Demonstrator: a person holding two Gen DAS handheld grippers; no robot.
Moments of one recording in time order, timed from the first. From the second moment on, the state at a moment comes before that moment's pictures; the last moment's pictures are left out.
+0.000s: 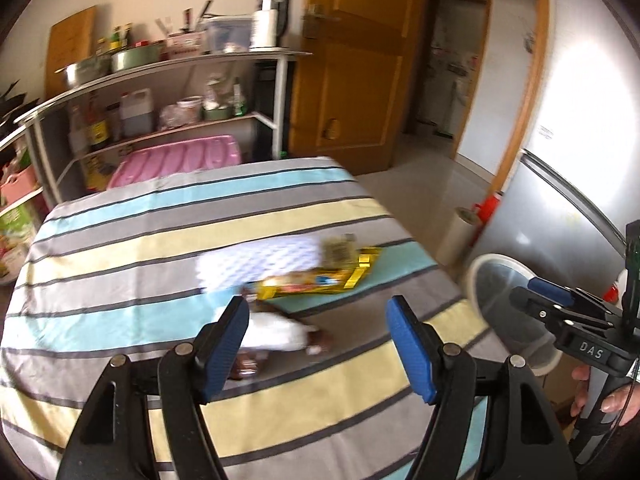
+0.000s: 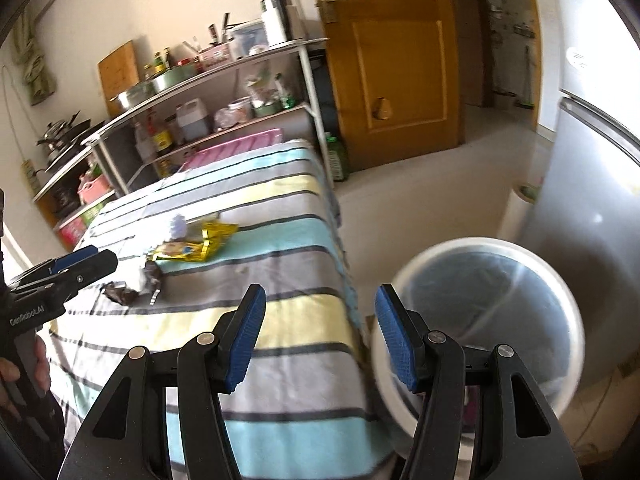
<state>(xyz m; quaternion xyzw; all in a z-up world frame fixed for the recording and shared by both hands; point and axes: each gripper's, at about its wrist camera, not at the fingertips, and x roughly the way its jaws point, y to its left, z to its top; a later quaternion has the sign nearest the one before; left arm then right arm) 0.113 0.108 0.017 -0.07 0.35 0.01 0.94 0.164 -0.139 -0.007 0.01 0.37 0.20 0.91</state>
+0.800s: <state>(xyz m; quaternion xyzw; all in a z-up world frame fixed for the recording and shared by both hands) 0.159 0.191 -0.009 -0.11 0.38 -0.01 0.92 0.244 -0.022 -0.040 -0.01 0.45 0.29 0.85</state>
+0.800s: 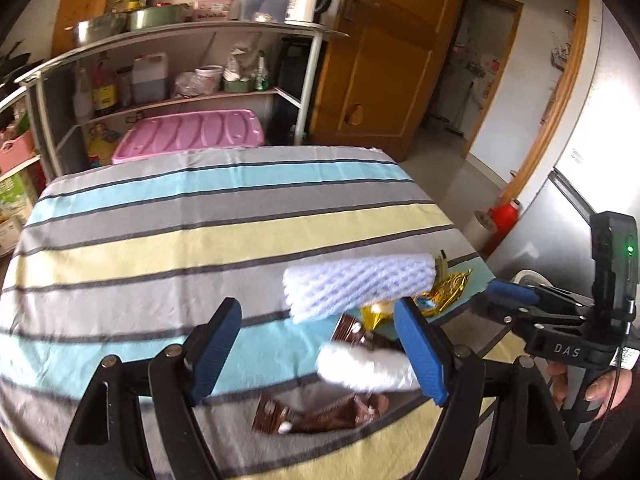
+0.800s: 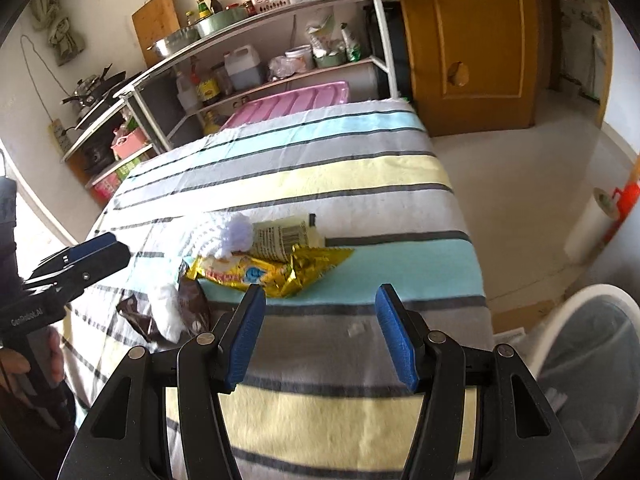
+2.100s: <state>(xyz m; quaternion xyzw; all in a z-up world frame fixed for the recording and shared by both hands) 0.198 0.178 -0.035 -0.13 0.43 -0.04 0.89 0.271 -0.022 -0.054 0.07 0.47 0.32 0.82</state>
